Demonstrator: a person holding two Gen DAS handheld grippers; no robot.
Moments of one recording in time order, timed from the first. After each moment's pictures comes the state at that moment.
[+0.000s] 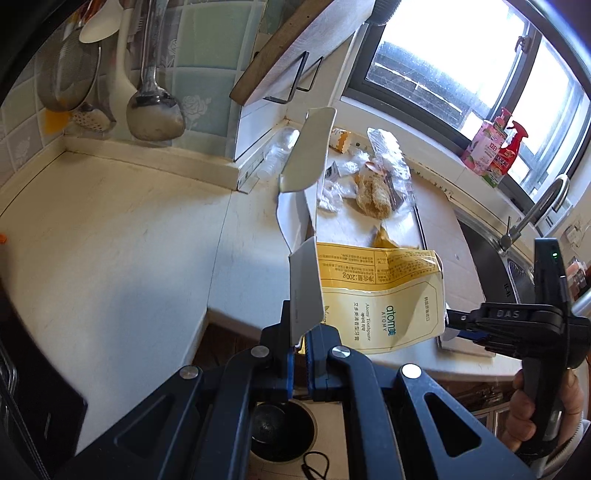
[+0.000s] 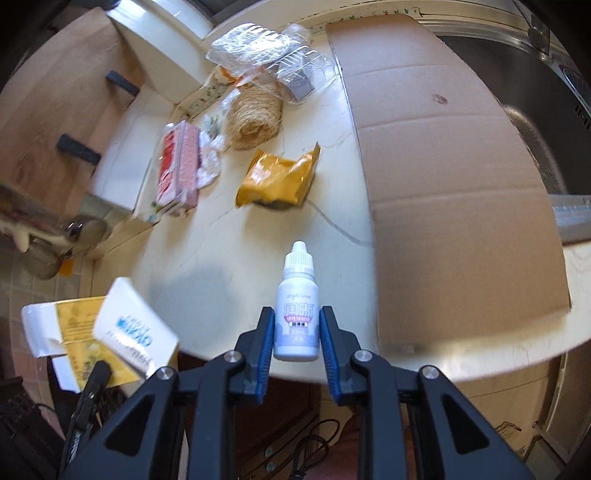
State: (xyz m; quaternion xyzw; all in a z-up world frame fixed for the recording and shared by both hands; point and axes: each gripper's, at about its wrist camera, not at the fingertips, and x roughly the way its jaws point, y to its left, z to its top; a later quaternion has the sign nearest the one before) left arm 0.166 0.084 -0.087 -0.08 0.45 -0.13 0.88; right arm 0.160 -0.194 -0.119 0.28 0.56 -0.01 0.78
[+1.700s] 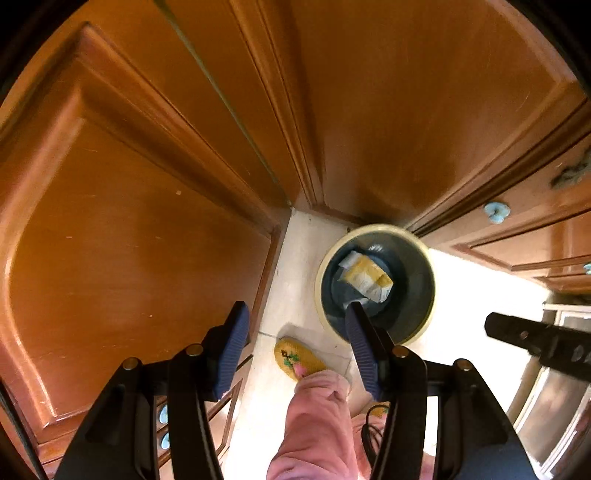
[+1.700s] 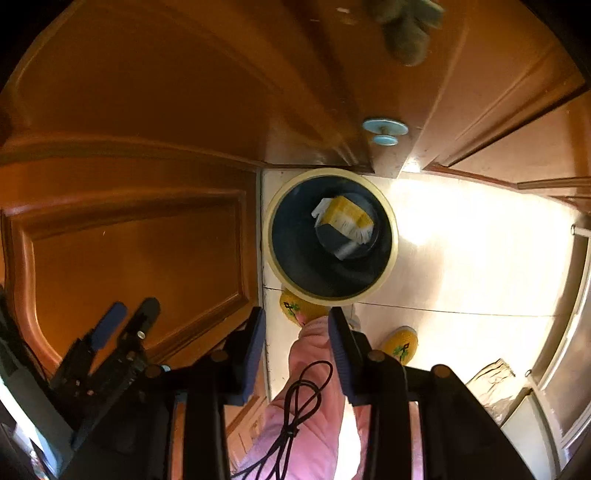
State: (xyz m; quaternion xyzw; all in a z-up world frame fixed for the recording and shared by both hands) left arm 0.093 0.056 -0.412 0.08 0.66 -0.01 0.75; right arm 0.057 -0.138 -0.428 0.25 0.74 0.01 0.62
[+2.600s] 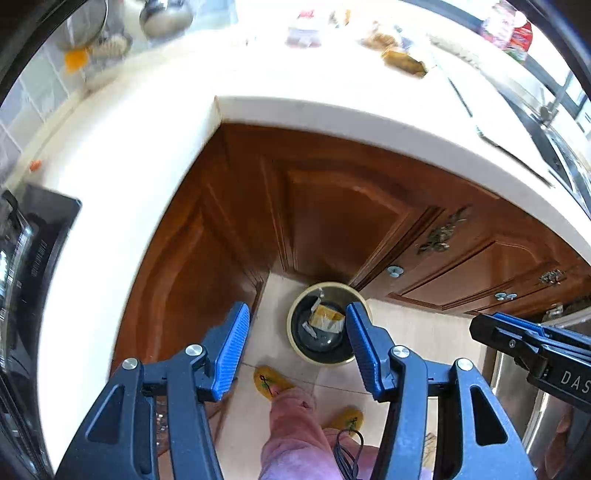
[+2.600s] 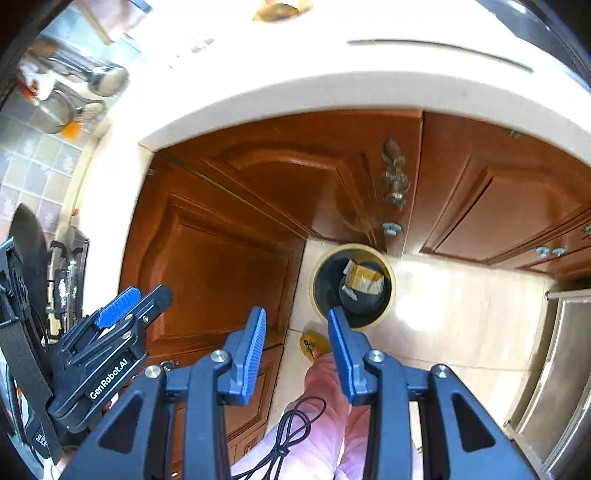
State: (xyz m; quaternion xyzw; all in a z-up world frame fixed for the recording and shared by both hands) left arm 0.027 0.061 -0.165 0.04 0.56 -0.06 0.83; right arm -0.007 -0.143 -0.190 0.20 0.61 0.06 0.76
